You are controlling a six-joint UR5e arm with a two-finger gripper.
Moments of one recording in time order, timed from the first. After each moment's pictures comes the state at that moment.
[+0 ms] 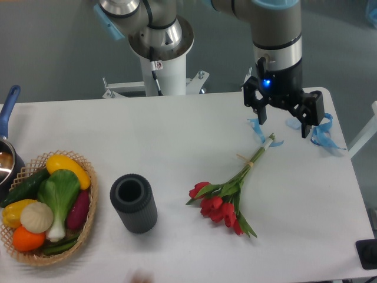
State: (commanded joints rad) arm 2.63 -1.75 -1.45 -1.14 1.62 1.26
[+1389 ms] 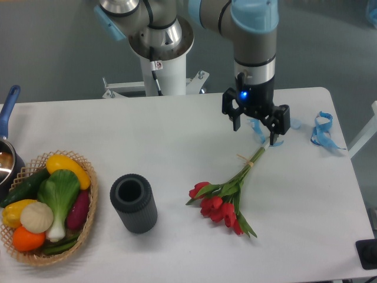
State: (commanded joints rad) arm 2.65 -1.74 -1.77 -0.98 1.51 1.26
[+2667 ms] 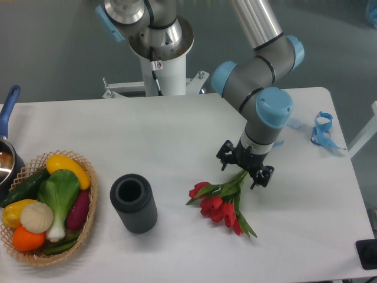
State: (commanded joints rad) arm 2.66 -2.04 -1.78 -0.88 1.38 1.27
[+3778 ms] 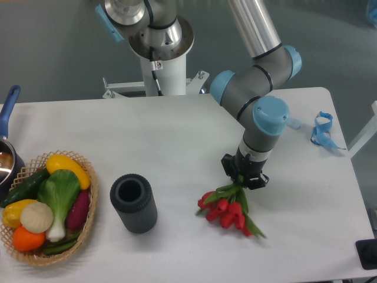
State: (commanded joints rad) arm 2.66 -2.02 -1.70 -0.85 1.38 1.23
